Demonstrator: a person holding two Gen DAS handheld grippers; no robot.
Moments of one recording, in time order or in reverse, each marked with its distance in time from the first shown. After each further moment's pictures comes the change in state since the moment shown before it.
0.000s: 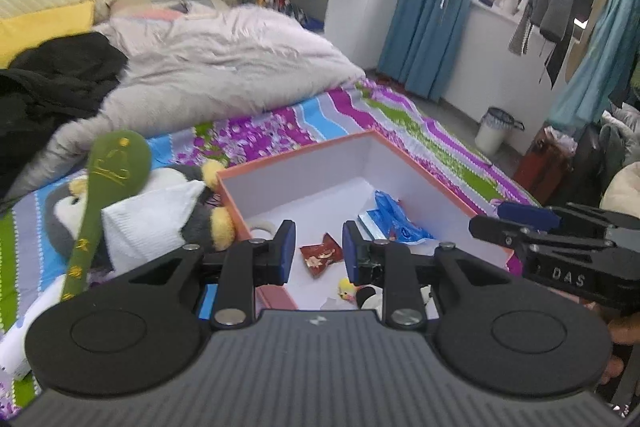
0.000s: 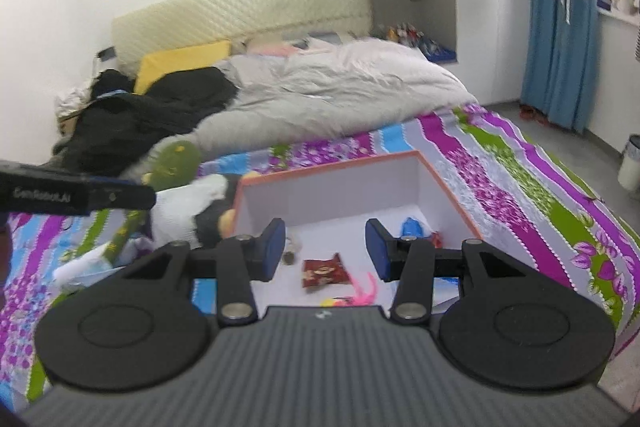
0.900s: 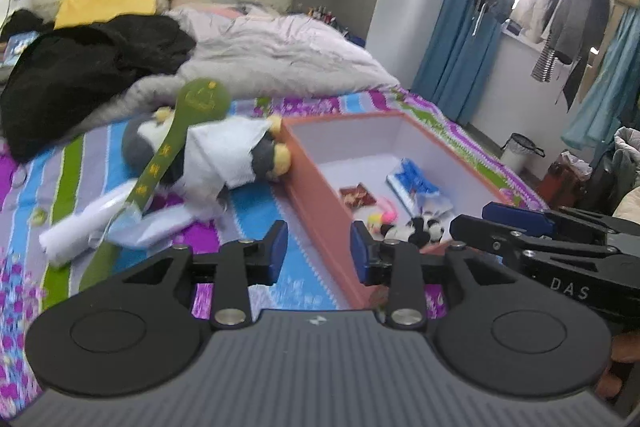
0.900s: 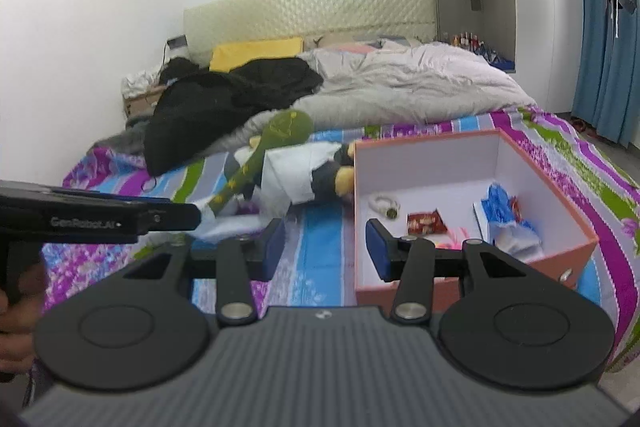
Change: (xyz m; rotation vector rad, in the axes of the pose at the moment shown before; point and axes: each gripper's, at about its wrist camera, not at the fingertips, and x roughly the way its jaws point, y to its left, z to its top) left arm -0.136 0.018 -0.136 -0.113 -0.054 0.088; right arm -0.074 0.095 -0.073 -0.065 -0.007 0.150
